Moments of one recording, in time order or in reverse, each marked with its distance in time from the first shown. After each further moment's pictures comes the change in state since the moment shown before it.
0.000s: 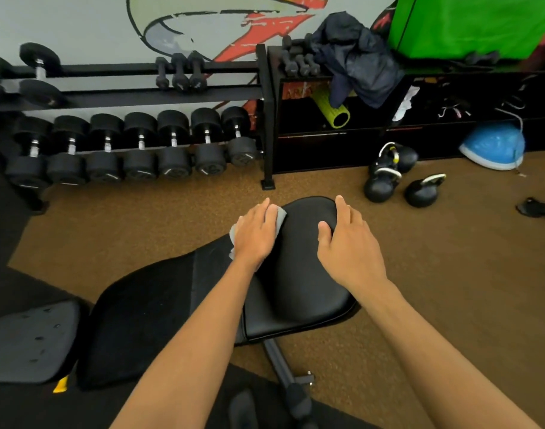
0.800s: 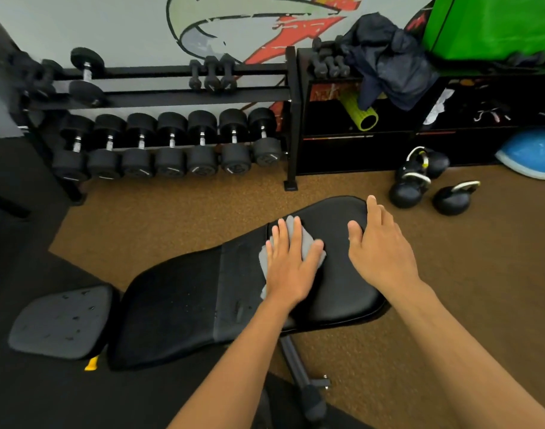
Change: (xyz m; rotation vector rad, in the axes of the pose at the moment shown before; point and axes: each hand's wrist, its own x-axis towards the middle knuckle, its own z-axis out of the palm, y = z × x) left_hand -0.089 -0.003 0.016 0.033 -0.023 0.033; right_hand -0.003 0.000 0.001 -0.031 -0.048 0.015
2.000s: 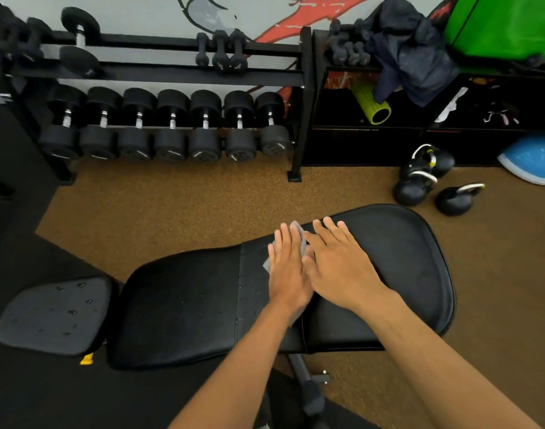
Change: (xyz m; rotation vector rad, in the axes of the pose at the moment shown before) left_hand 0.024 -0.082 -0.013 -0.035 0.005 0.044; right_hand 0.008 -0.099 0.072 -0.330 -0.246 -0.475
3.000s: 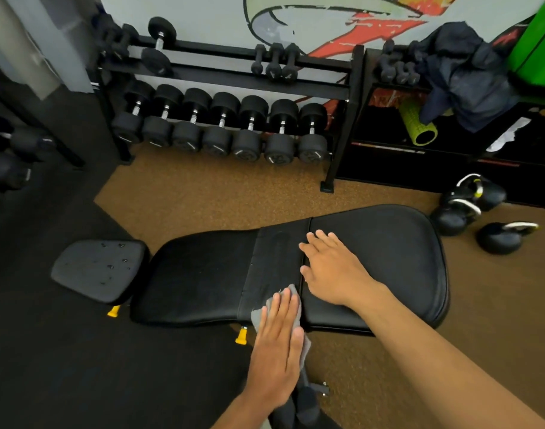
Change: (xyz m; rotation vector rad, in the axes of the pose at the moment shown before) left_hand -0.182 -0.005 0.027 -0.051 0.145 -0.003; right_hand -0.016 0.002 0.019 -0.021 -0.181 -0.248
